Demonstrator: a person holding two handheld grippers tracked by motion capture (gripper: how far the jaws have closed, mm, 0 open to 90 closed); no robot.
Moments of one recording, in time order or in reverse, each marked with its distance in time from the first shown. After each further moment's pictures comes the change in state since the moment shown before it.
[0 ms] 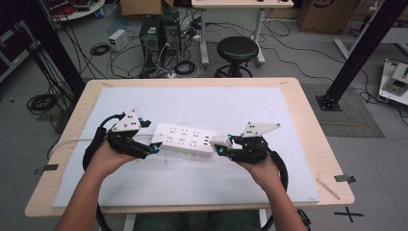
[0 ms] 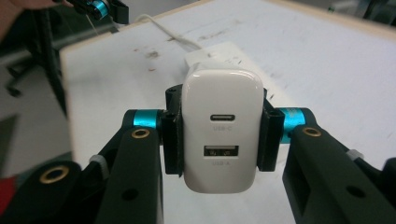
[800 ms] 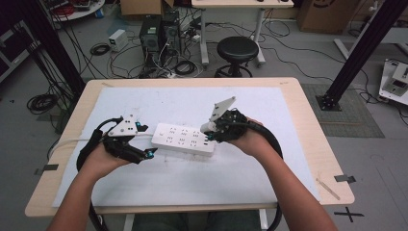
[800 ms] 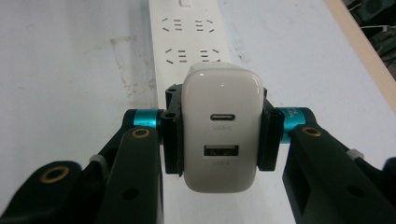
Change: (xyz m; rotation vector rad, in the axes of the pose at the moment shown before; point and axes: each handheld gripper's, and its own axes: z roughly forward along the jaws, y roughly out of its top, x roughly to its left) left arm 0.002 -0.011 -0.007 0.045 -0.044 0.049; right arm -0.016 0.079 0.052 0.435 -0.071 -0.368
